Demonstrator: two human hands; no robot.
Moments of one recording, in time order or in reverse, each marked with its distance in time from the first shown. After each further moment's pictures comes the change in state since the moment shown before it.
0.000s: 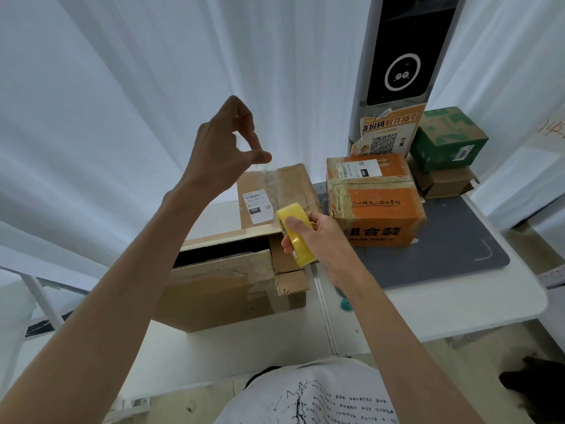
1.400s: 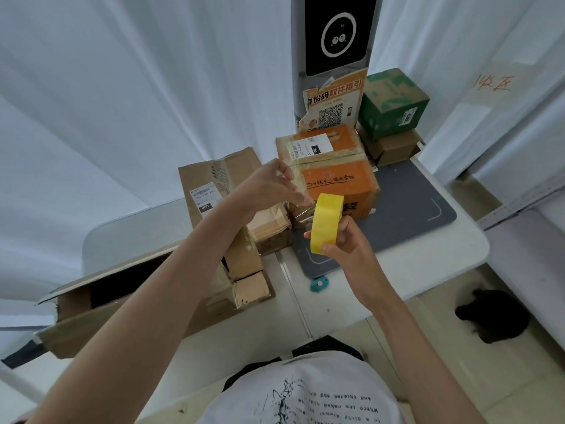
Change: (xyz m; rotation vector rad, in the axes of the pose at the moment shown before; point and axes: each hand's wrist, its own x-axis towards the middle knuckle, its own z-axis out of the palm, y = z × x) left_hand 0.025 0.008 0.156 -0.364 -0.713 -0.496; right_hand -0.027 0.070 -0.101 0.206 0.162 -0.178
